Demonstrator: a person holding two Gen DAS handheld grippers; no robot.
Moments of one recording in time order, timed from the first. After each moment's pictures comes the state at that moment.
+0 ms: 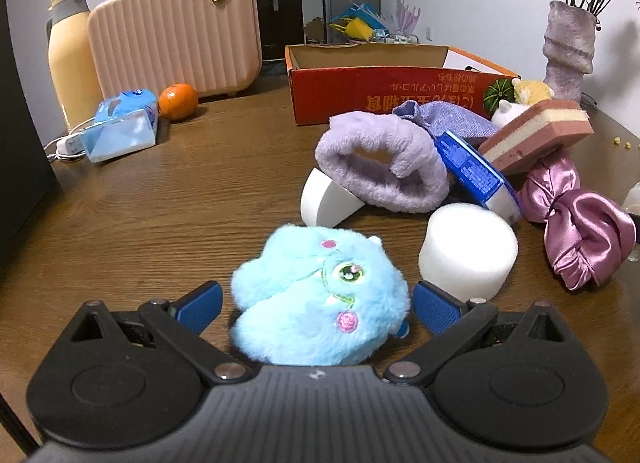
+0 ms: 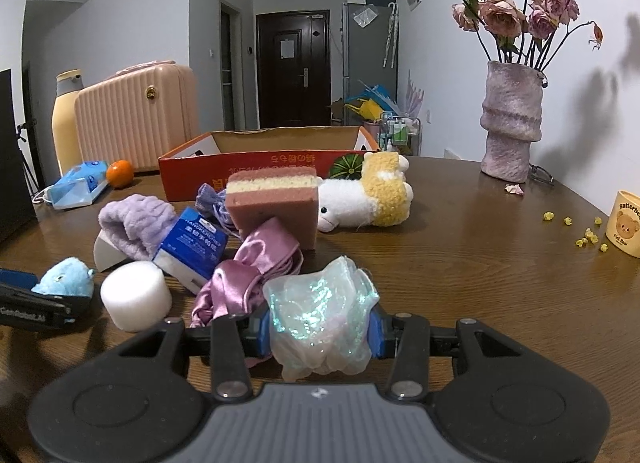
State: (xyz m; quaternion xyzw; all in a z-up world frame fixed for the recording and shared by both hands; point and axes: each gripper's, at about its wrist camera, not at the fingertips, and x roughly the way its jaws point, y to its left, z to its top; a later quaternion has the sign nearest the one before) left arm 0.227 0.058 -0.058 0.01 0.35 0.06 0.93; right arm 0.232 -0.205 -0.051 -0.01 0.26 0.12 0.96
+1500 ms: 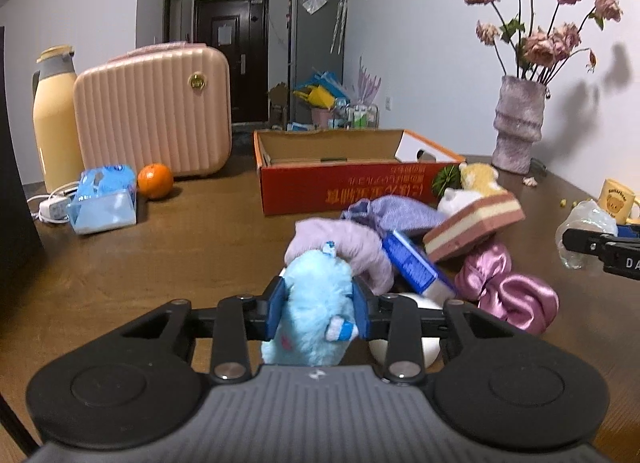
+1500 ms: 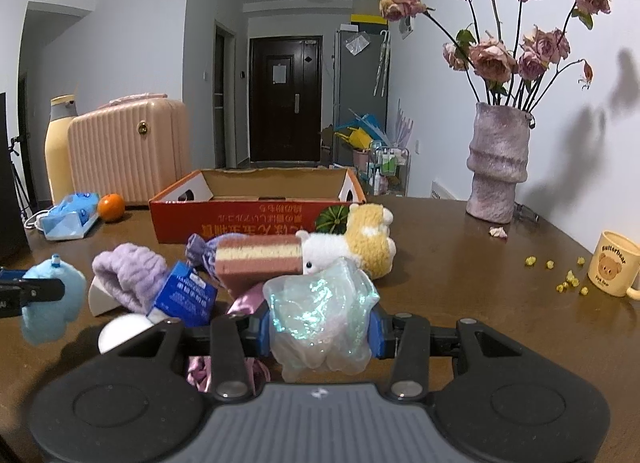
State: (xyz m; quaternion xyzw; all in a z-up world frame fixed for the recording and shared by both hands) left arm 0.204 0.058 -0.004 -0.01 0.25 -0.01 0.97; right arm 0.238 -0.209 -0.013 -0.02 0.22 0.10 0.97
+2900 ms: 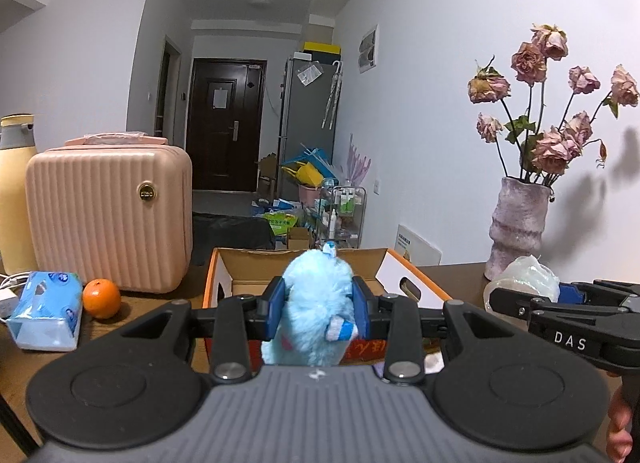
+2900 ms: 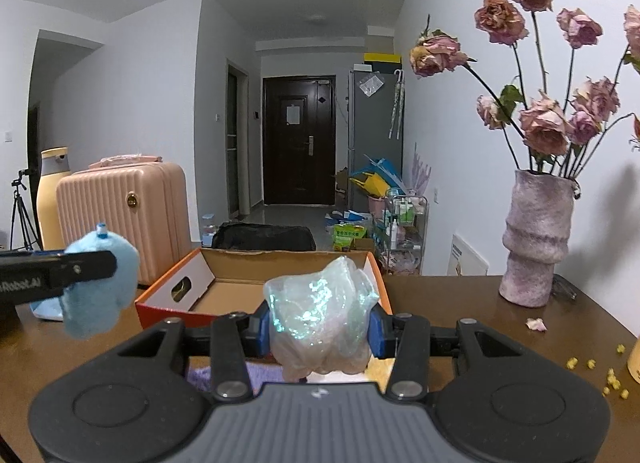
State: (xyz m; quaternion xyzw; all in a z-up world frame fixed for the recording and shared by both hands) left arm 0.318 0.024 0.063 -0.04 0.14 -0.02 0.99; right arm 0.351 -0.183 0.042 -0.01 0.16 0.13 0.98
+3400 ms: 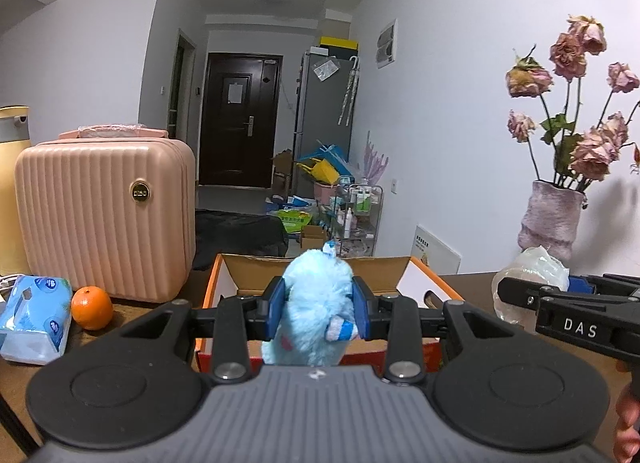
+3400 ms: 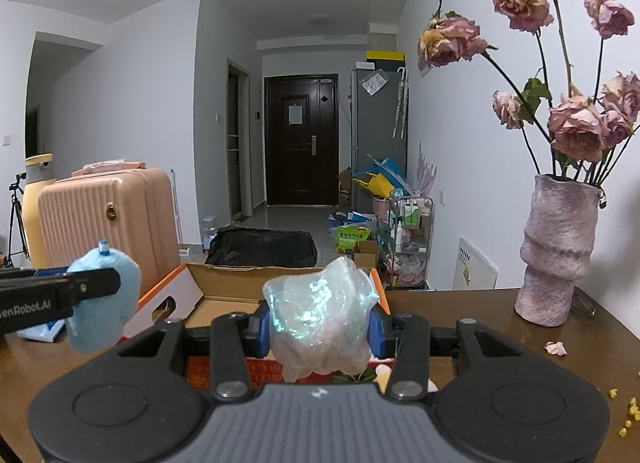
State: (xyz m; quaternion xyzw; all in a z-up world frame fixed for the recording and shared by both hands) left arm 0.377 0.029 0.055 -0.04 0.15 0.01 0.99; right arm 0.418 -0.178 0.045 0.00 0.16 0.13 0.98
